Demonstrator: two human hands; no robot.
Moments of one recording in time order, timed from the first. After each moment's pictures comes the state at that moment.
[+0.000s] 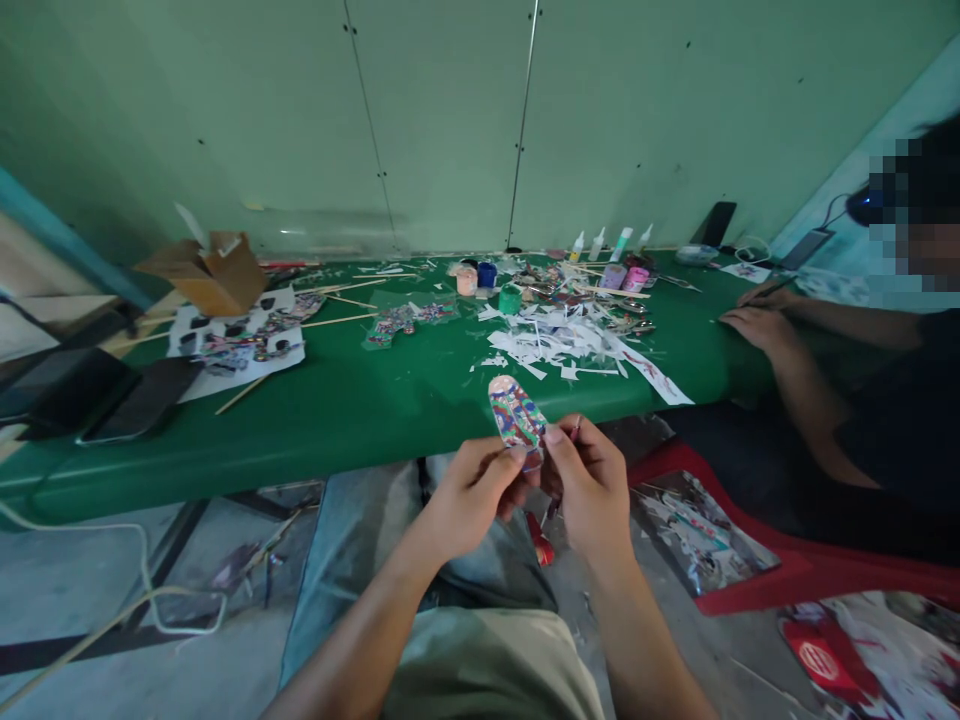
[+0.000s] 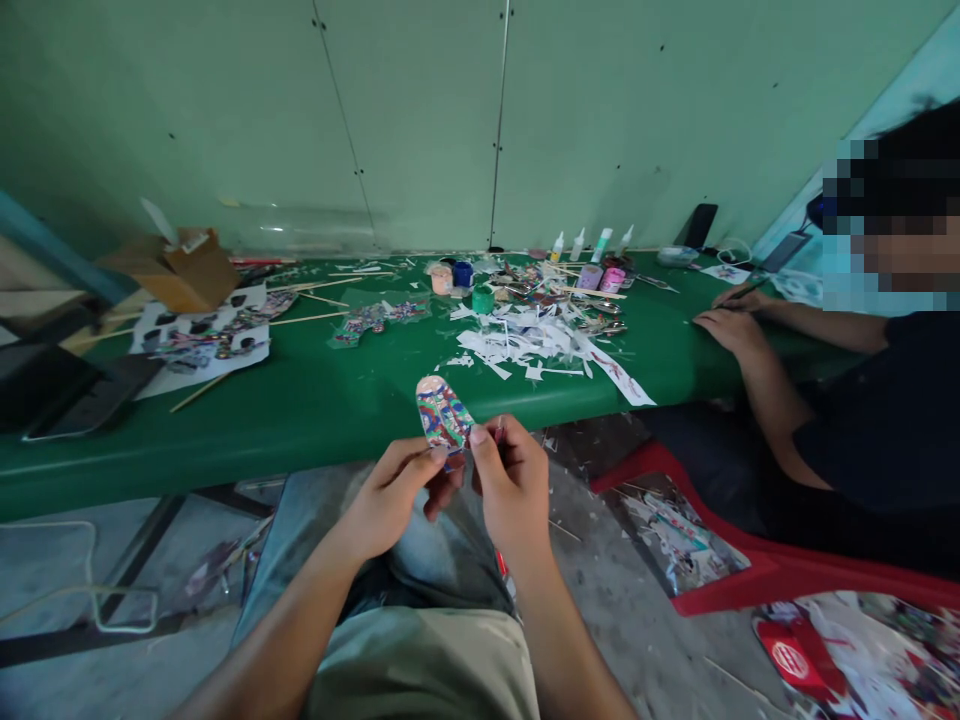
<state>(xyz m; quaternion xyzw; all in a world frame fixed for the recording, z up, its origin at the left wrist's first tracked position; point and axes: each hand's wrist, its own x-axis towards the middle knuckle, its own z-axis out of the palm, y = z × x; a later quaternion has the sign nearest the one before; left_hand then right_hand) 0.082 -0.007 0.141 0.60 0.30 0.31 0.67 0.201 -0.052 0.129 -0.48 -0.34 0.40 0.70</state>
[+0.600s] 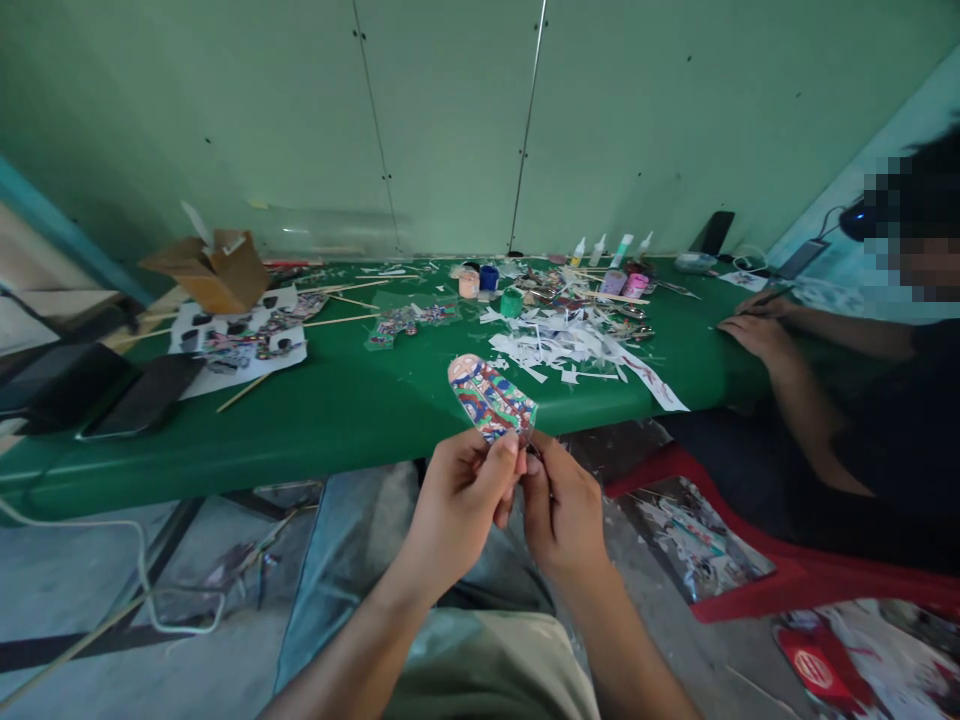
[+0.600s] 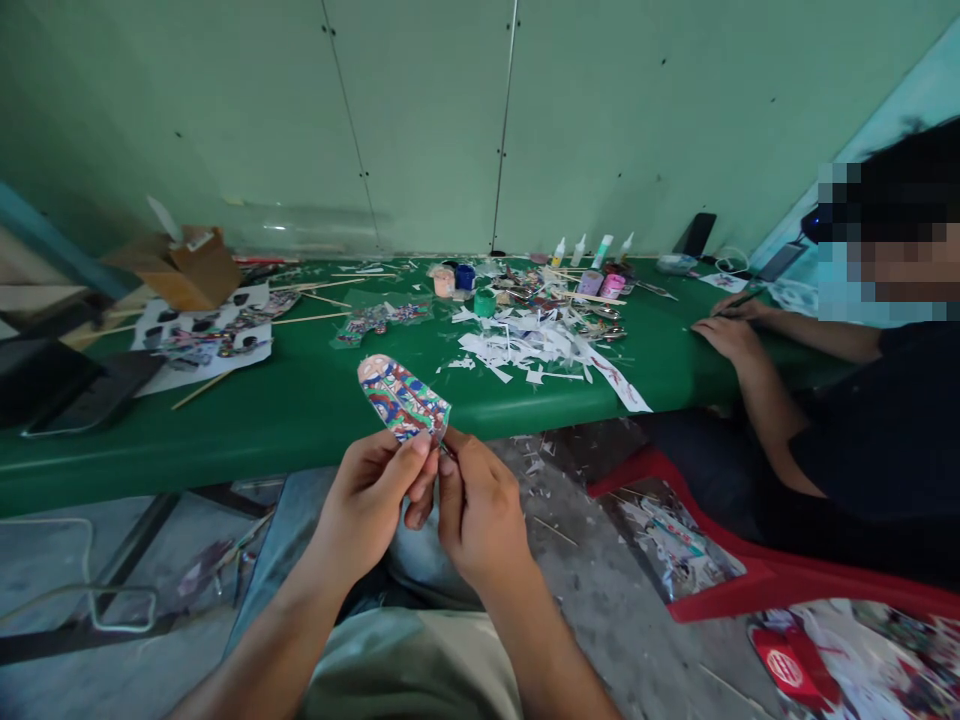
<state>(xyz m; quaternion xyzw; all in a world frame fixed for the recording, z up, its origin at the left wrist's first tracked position) 0.078 -0.020 0.169 0.54 0.32 0.41 0.67 0.187 -0.062 0.135 -0.55 -0.65 0.03 0.53</state>
